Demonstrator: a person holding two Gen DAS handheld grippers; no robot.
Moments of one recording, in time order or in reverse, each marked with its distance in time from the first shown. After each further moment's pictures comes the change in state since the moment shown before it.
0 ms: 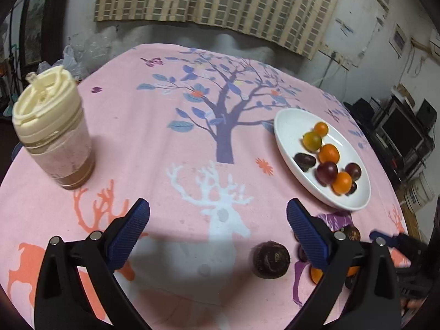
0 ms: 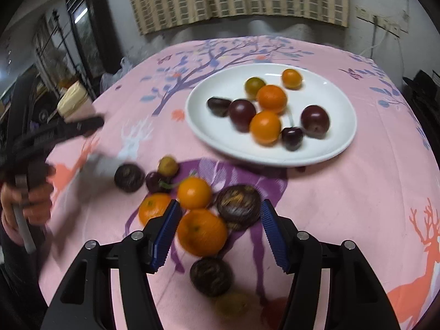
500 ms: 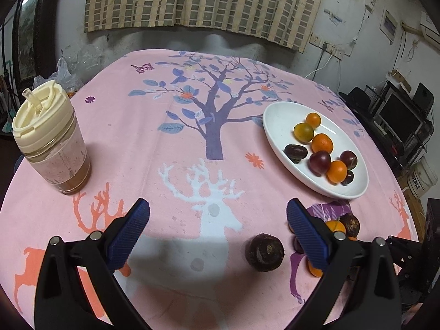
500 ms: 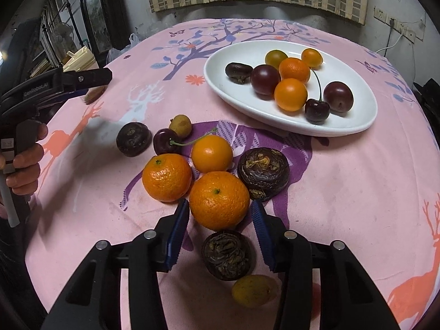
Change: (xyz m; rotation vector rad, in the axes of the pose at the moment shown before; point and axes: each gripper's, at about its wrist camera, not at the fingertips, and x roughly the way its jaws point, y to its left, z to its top) left arm -0.003 -0.020 -0.007 0.090 0.007 0.001; right arm 0.022 0.015 -0.022 -0.057 0.081 -0.006
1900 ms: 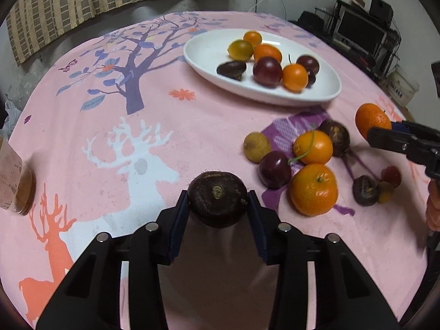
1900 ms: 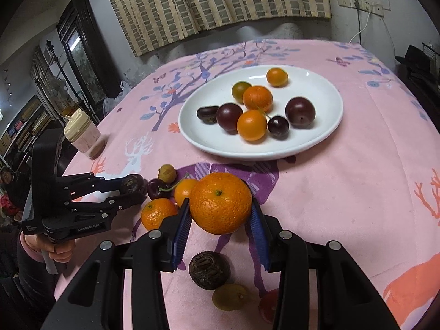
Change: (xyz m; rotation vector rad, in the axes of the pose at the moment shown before) left arm 0.040 -0.056 -0.043 0.342 0.196 -0.116; right arm -0.043 -0.042 0.007 0.175 -0.213 0.047
